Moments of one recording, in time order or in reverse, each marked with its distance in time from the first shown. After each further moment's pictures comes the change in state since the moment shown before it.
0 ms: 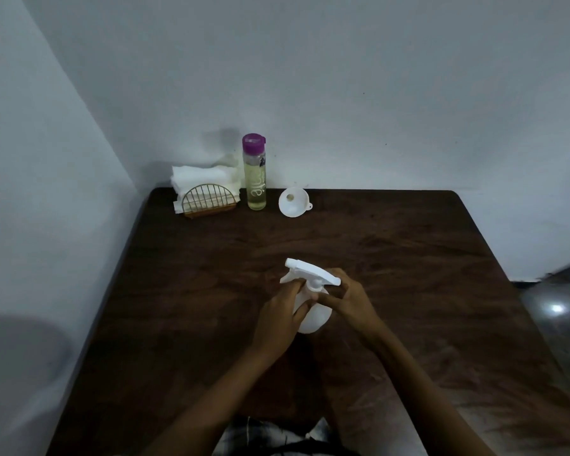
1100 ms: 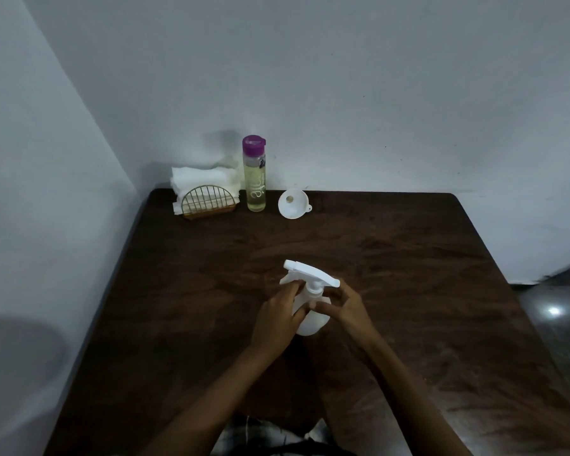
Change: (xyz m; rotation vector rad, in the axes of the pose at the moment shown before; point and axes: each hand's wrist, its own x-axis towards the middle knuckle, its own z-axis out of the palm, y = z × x) left_hand 0.002 -0.001 -0.003 -0.014 -0.017 0.028; right_hand -0.010 0.006 0.010 0.144 0.082 0.087
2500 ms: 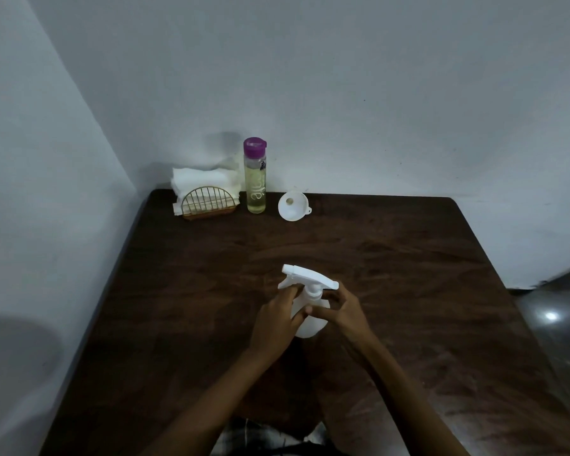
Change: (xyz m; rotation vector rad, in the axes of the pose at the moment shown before) left_hand -0.002 -0.001 -0.002 -0.008 -0.001 -0.003; right_hand 0.000 0.001 0.003 -0.015 -0.003 0.029
